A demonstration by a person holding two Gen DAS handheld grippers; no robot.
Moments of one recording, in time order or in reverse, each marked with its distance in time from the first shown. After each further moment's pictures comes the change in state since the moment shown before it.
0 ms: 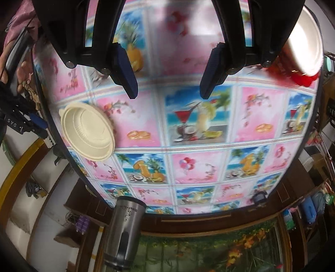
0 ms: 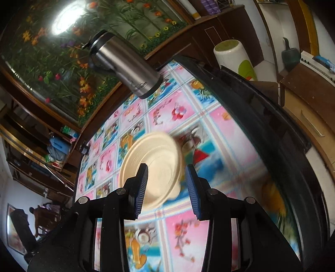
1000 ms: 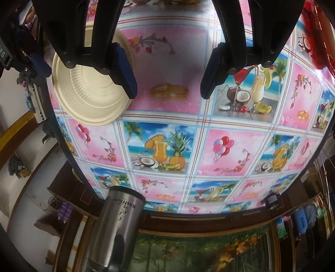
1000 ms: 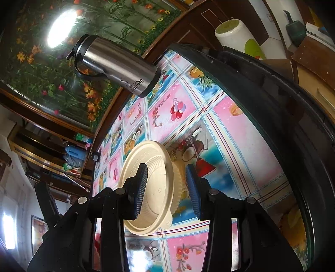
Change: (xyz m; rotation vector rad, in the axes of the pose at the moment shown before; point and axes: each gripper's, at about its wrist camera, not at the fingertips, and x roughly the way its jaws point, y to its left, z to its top) left arm 0.081 -0.064 0.050 -0.115 -0.054 0.064; right arm 0.041 -0.027 0.007 0.097 0.050 0.134
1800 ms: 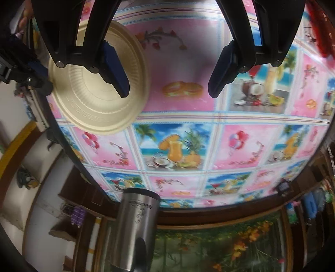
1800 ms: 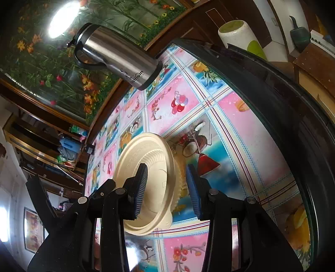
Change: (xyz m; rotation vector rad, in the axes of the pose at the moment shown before) left arm 0.014 -0.013 -0.013 0.082 -0.044 -0.059; right arm 0.013 0.007 -0.004 -0.046 0.030 -0.047
